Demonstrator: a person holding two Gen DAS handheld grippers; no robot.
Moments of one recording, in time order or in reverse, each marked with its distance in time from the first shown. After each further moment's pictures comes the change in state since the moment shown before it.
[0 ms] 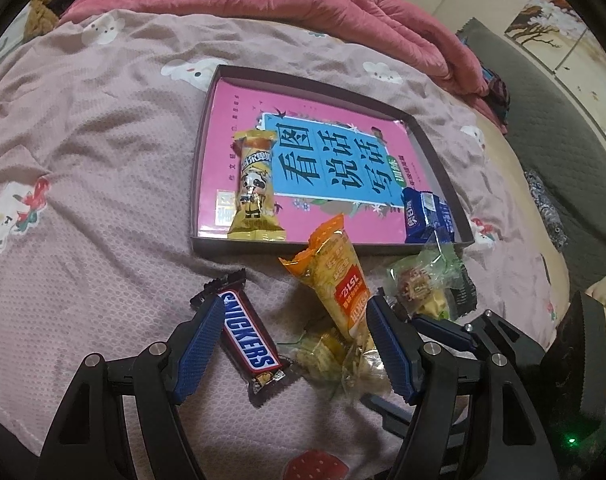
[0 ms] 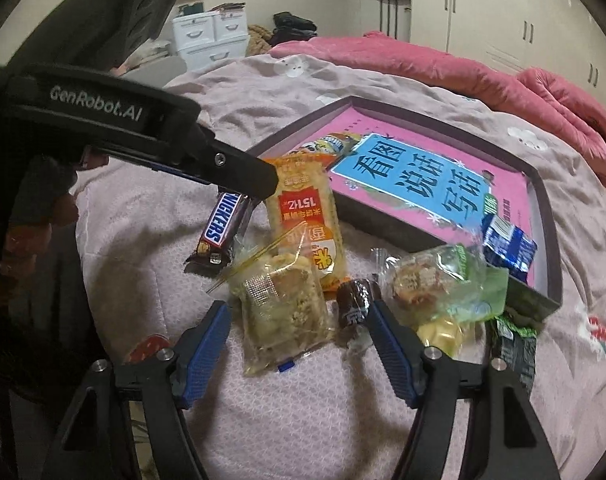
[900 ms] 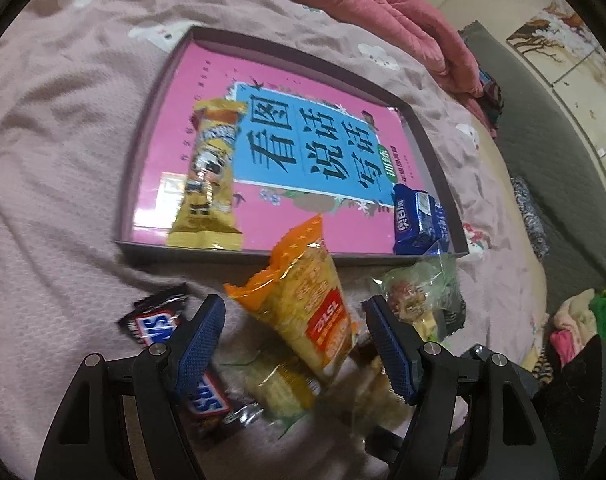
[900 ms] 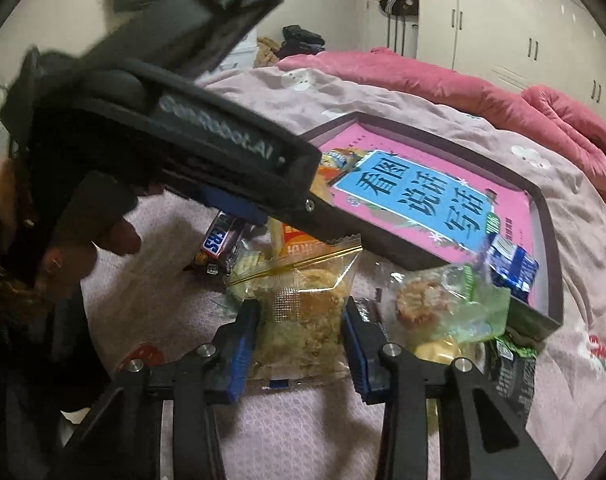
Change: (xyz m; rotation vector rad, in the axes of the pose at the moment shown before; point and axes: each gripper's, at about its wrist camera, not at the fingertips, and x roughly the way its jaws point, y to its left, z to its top) left arm 0.050 -0.007 0.013 -0.072 0.072 -0.118; right arm -0.005 -0.006 -0.001 0.013 -0.062 0.009
